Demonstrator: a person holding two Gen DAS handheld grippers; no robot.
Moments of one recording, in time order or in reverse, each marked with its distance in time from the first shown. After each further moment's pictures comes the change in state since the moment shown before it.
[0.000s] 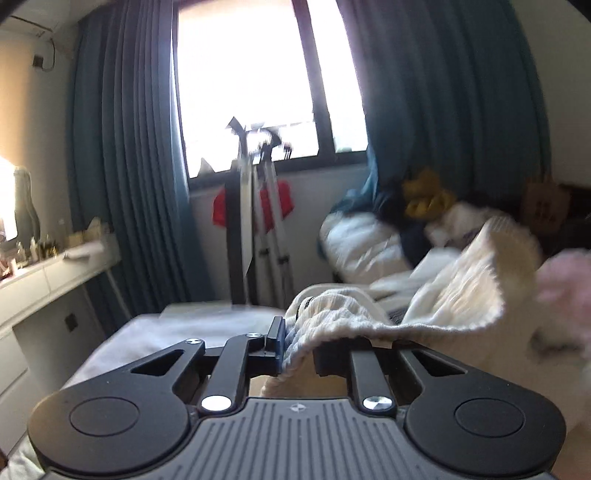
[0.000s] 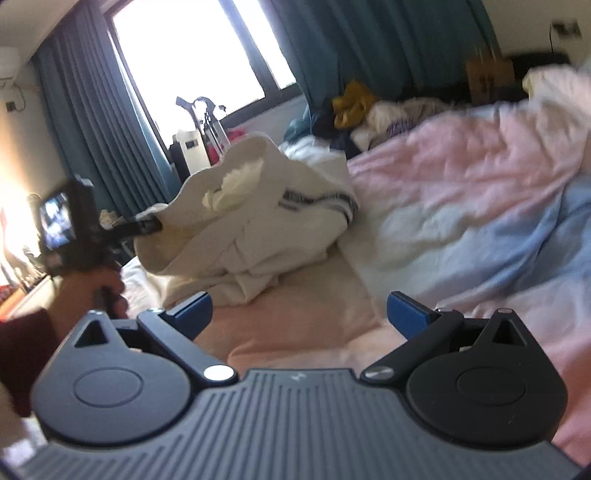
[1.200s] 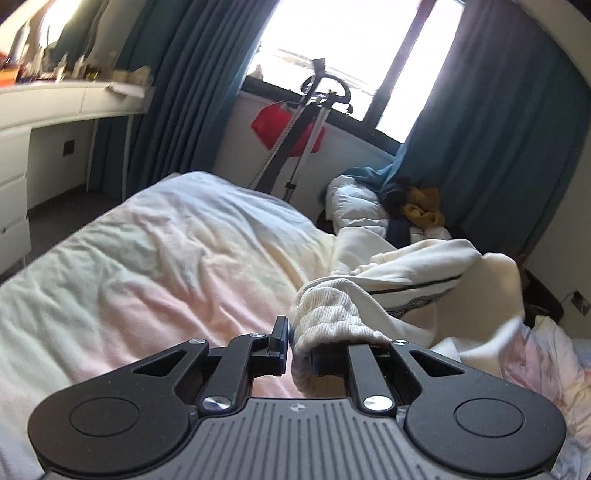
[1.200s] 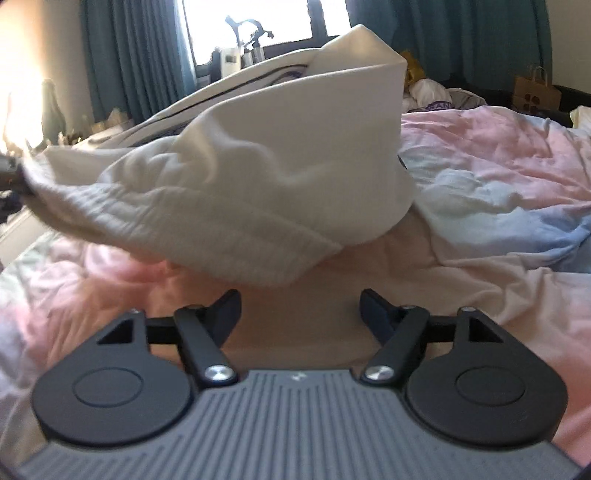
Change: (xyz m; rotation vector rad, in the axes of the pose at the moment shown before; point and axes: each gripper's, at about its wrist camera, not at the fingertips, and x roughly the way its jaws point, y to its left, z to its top) left arm -0.129 0.156 -0.086 -0.536 0.247 -0.166; right arm 0.038 0.051 -0.048 -0.220 0.168 -0.030
